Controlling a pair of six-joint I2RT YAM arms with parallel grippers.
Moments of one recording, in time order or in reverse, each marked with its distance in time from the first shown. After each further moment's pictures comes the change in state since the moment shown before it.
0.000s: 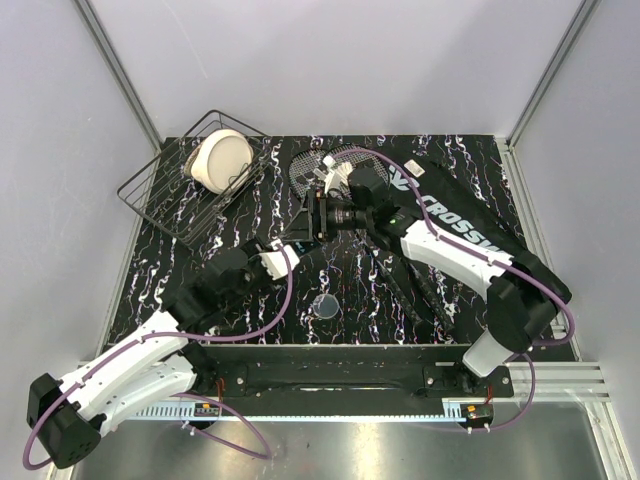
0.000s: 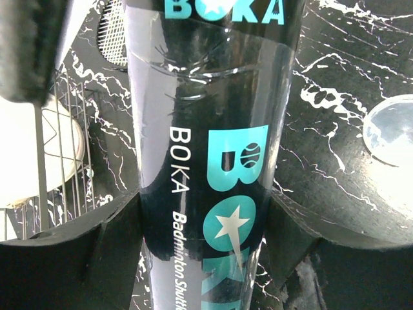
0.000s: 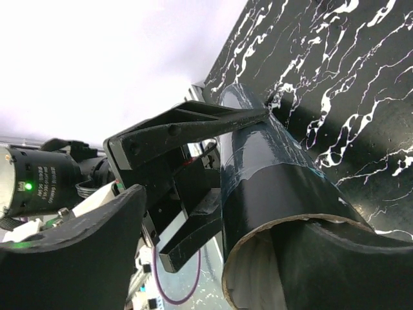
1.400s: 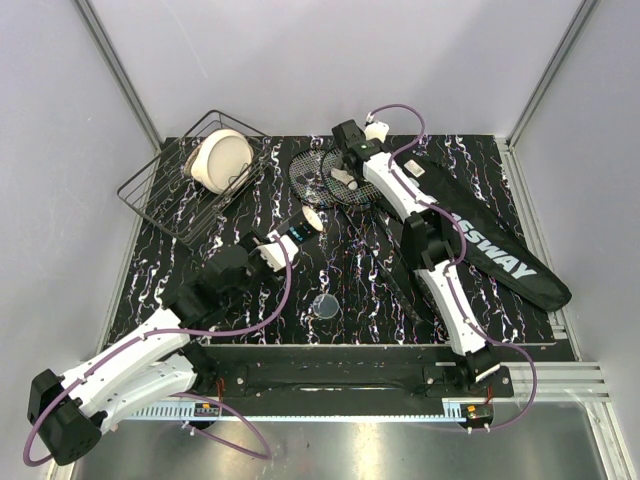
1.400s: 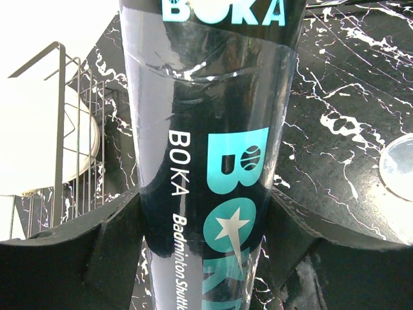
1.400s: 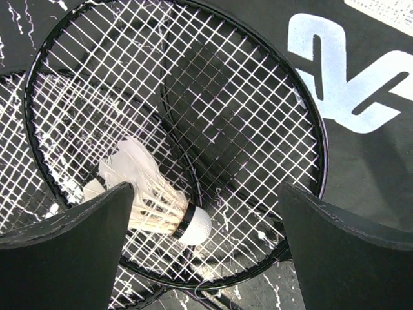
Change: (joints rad) left arm -0.005 0.026 0.013 0.077 -0.086 -0.056; right arm -0.254 1.012 1.348 -0.955 1.217 -0.028
